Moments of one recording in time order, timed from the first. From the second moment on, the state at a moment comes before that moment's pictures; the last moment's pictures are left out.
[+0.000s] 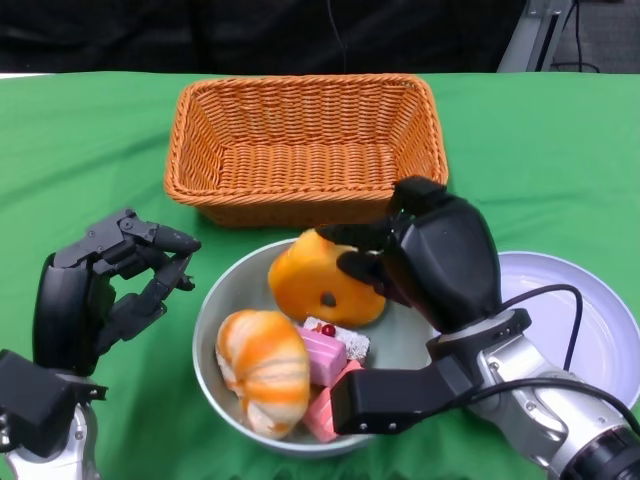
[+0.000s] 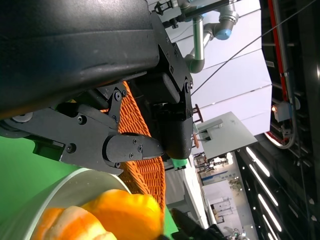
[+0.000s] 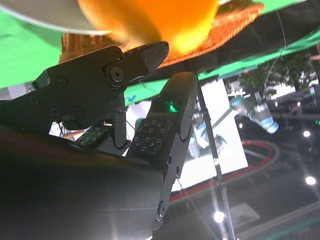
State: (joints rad) left arm -0.41 0.07 0.22 1.00 -0.15 -1.09 -0.33; right arm -0.52 -0.09 0.53 0.54 -0.94 -0.23 -0.80
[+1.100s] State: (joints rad) left arm -0.42 0.07 0.21 1.01 -0.16 -1.09 -0.33; right arm -0.37 -0.08 0.51 0.15 -0.88 -0.16 -0.51
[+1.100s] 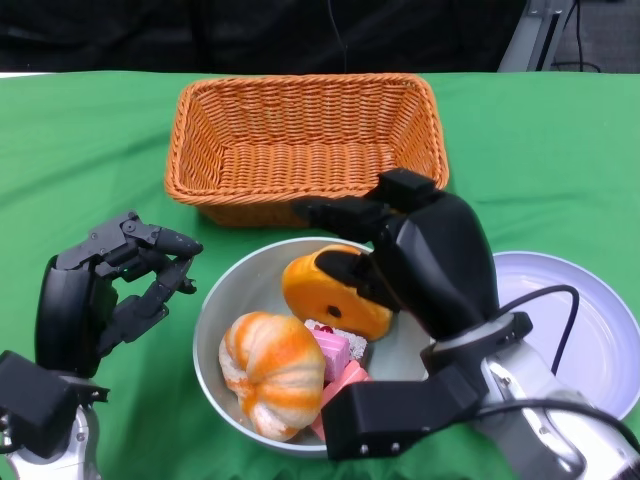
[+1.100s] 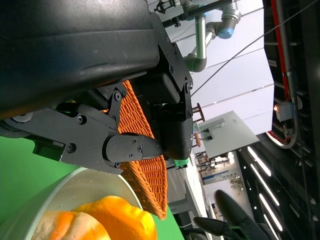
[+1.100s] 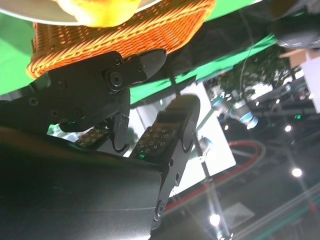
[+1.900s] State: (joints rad) left arm -0.42 0.07 0.20 1.01 -0.18 -1.08 -0.37; right arm -0.24 -0.09 0.54 -0.15 -1.13 0.10 -0.15
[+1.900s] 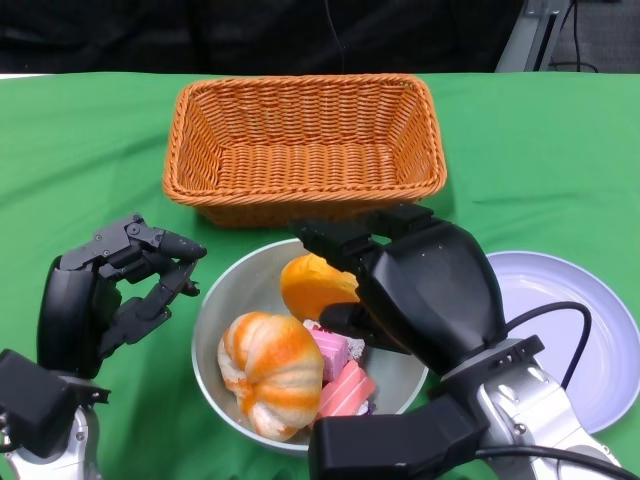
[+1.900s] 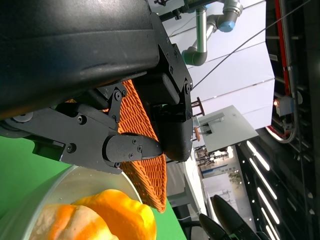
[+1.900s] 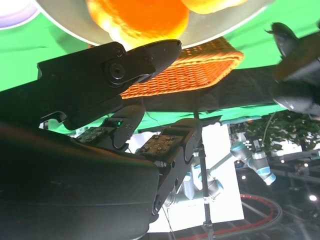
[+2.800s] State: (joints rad) left arm -0.42 0.07 0.20 1.01 -0.16 -1.10 -0.35; right arm -0.28 -0.09 0.60 -0.01 -1.28 0.21 -0.11
